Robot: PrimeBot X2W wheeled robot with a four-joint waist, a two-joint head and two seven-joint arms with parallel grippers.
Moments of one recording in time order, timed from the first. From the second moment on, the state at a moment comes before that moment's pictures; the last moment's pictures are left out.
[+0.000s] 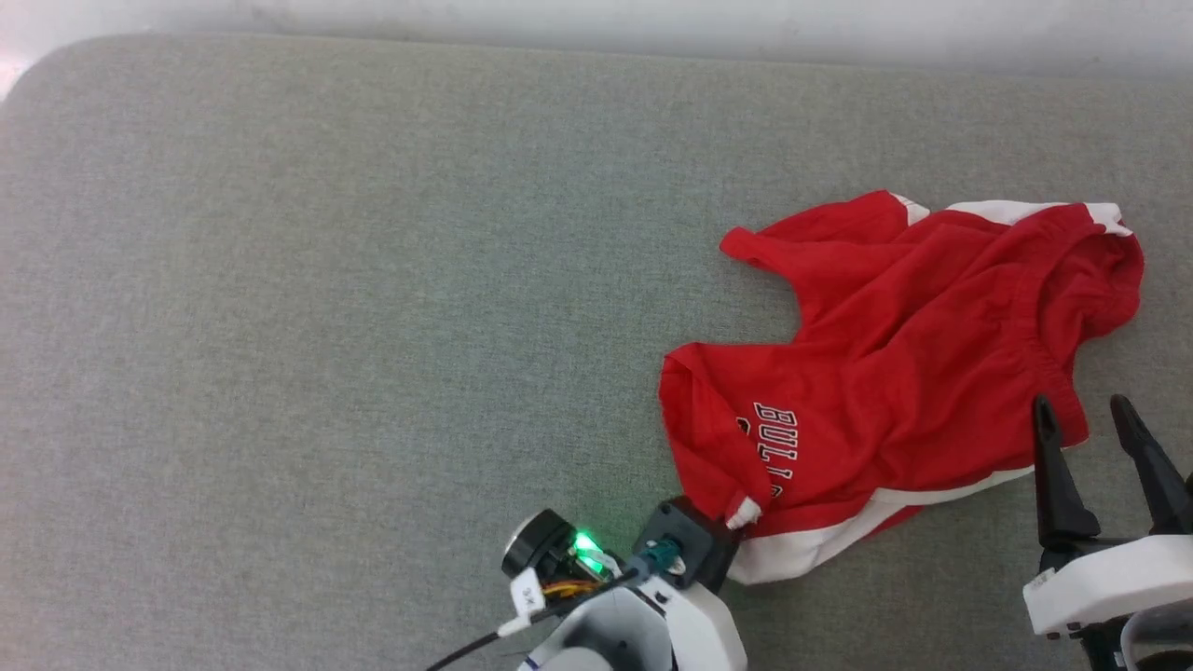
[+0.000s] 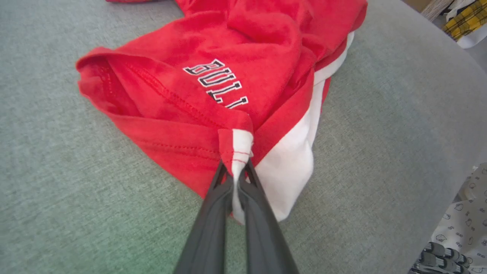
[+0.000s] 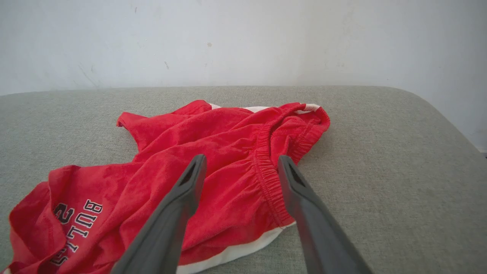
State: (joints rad) left arm -0.23 0.06 -0.74 0.19 -0.17 0.04 0.22; right arm 0.09 -0.05 -0.19 -0.18 0.16 0.13 0.04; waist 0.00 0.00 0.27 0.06
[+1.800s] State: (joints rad) left arm -0.36 0.23 -0.51 0.25 -0.35 0.09 0.19; right arm 0.09 -0.05 -0.16 -0.14 0.18 0.13 0.07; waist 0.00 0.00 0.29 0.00
